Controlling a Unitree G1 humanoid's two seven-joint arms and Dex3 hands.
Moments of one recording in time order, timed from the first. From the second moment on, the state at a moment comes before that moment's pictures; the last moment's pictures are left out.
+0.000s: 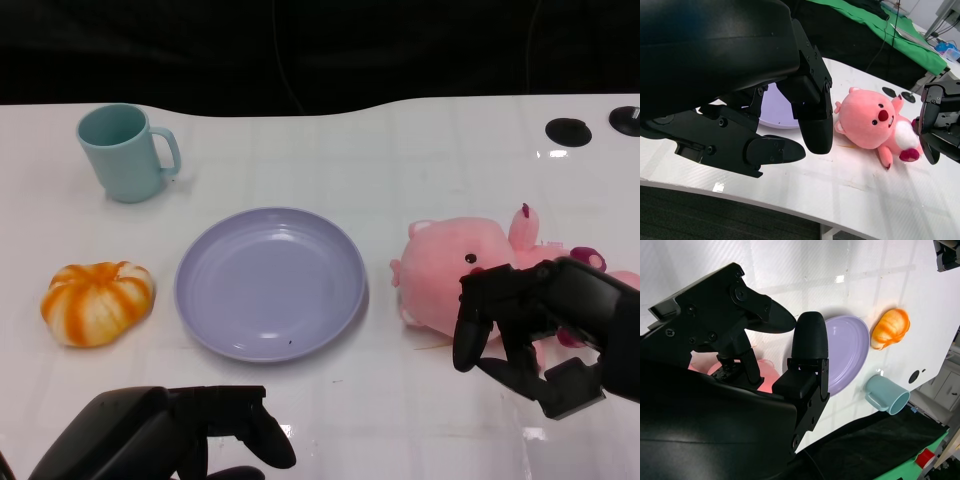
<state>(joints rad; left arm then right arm) 0.44 0.38 -0.09 -0.79 0.42 0.07 -0.36 -0.08 -0.47 0.14 -0.43 -0.05 0.31 0.57</state>
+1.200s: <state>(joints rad) 0.44 0.38 -0.08 -0.79 0.42 0.06 -0.36 -0.09 -0.45 0.13 -0.44 -0.13 0.32 0.46</state>
